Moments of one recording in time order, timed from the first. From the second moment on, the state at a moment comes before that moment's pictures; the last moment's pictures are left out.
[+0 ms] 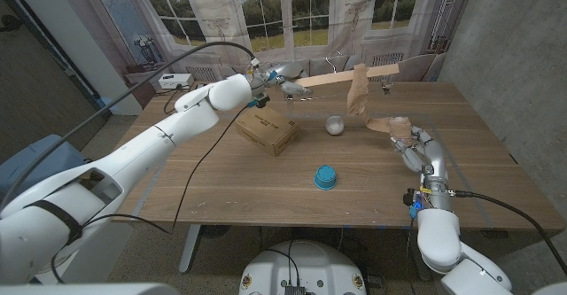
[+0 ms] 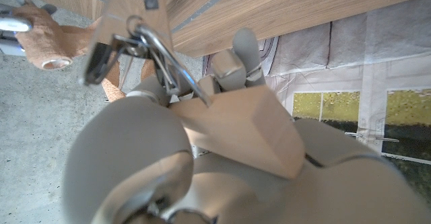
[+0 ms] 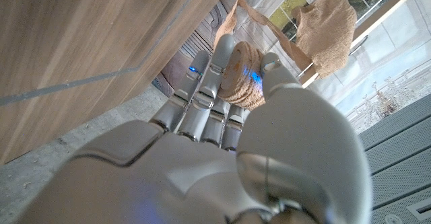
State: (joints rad) left arm 0.44 0.65 0.71 -1.63 0.26 -0.15 -0.23; left_hand 0.90 0.01 0.62 -0.13 0.62 1.11 0.11 1.31 0.46 1.05 -0.06 1.56 1.24 1.32 -0.11 1.23 1.21 0.83 -0.10 1.57 0.29; right arm -1.66 -0.59 -0.16 -2.16 -0.07 0.02 -0.78; right_hand 0.96 0.07 0.35 -0.13 0.19 0.51 -0.03 0.40 0.33 0.59 -0.02 0.58 0.43 0.90 -0.12 0.55 0.81 0.49 -0.02 0.71 0.23
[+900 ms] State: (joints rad) left arm 0.43 0.64 0.74 -1.62 0.30 -0.14 -0.26; left_hand 0.90 0.01 0.63 -0.13 0.63 1.11 0.12 1.31 0.45 1.05 -0.06 1.56 1.24 1.32 -0.11 1.24 1.21 0.83 -0.10 1.57 0.29; right arm -1.78 -0.61 -0.05 -2.40 -0.29 -0.07 -0.61; right_hand 0.96 0.07 0.35 -0.13 0.20 0.51 -0.03 0.40 0.32 0.59 -0.02 0.58 0.43 0.90 -0.12 0.54 0.82 0.48 -0.02 0.72 0.22
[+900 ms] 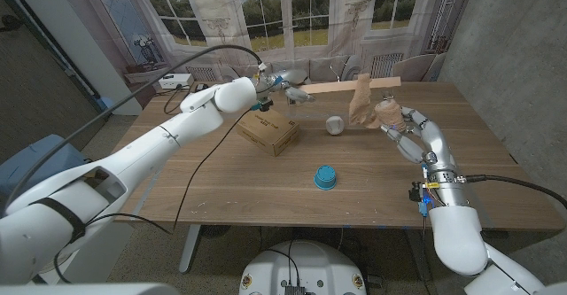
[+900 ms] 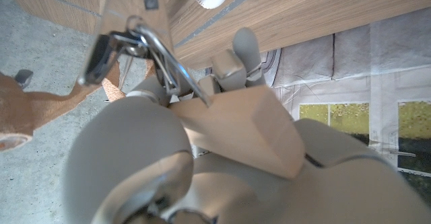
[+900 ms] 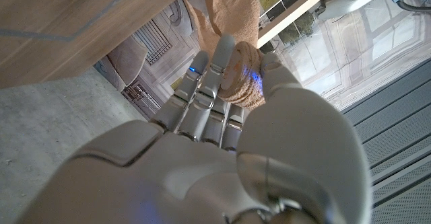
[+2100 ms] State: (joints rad) left arm 0.40 0.63 0.79 -1.62 0.35 -0.11 -0.31; left_hand 0.90 0.01 0.63 -0.13 0.64 1.11 0.12 1.32 0.45 1.05 -0.06 1.56 1.24 1.32 -0.11 1.24 1.21 0.83 -0.10 1.57 0.29; right arm -1.76 -0.54 0.06 -2.60 -0.54 -0.12 -0.43; right_hand 0.96 0.07 0.34 -0.12 0.20 0.51 -0.03 0.40 0.34 0.59 -0.02 0.58 0.45 0.86 -0.11 0.50 0.82 0.42 -0.05 0.74 0.21
